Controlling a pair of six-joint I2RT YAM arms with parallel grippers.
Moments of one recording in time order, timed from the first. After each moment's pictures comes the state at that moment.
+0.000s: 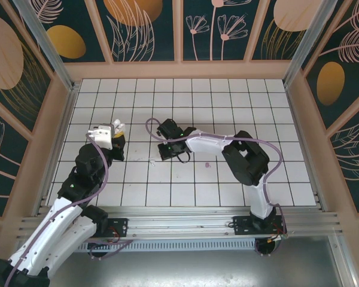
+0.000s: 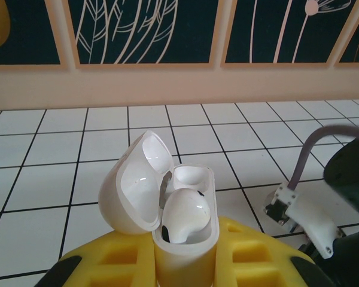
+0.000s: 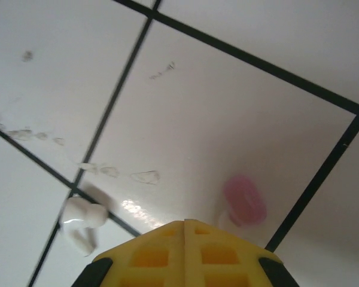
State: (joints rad) left arm -0.46 0.61 0.56 -0.19 -0.21 -0.16; right arm 0.89 2.02 1.40 -0.43 -0.12 0.42
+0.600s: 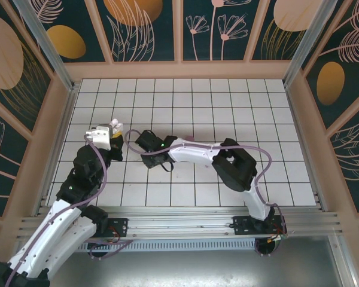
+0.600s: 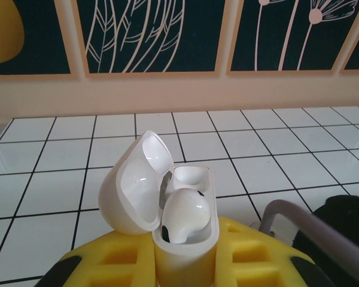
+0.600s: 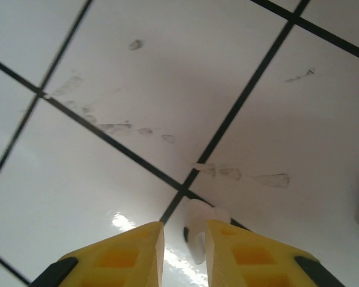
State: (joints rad) left arm -0.46 0.57 0.56 -0.19 -0.24 -0.15; right arm 1.07 2.12 1.59 -0.54 0.08 0.47
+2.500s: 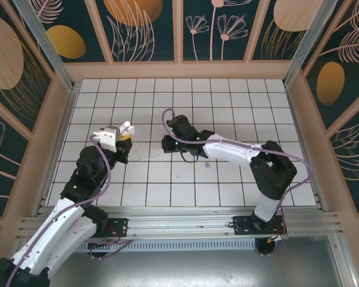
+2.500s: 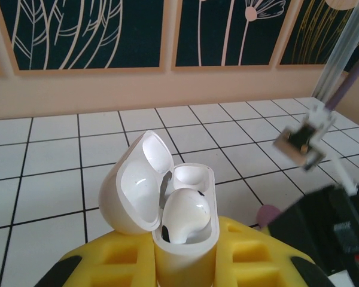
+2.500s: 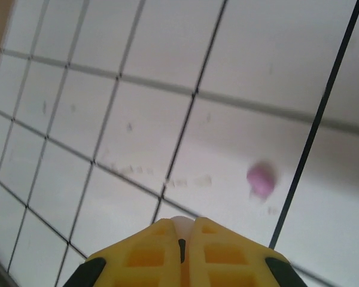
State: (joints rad) left arm -0.45 0.60 0.50 -0.08 -0.03 -0.16; right arm 0.88 1.75 1.15 -0.21 -0.12 0.68
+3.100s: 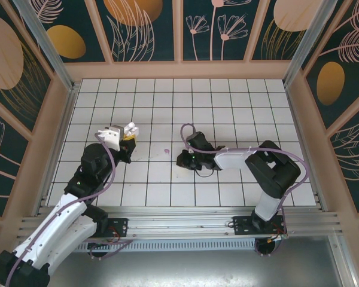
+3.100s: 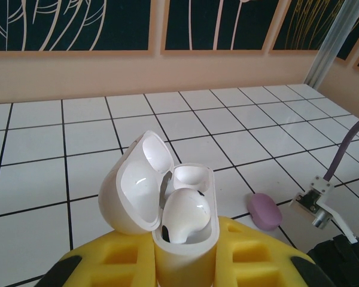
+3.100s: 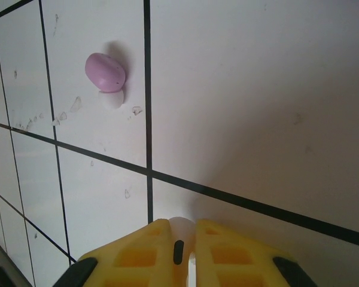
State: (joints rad) left arm -0.45 0.66 0.49 -0.04 0.00 -0.18; right arm 0.77 1.73 0.81 0.02 -0.29 0.90
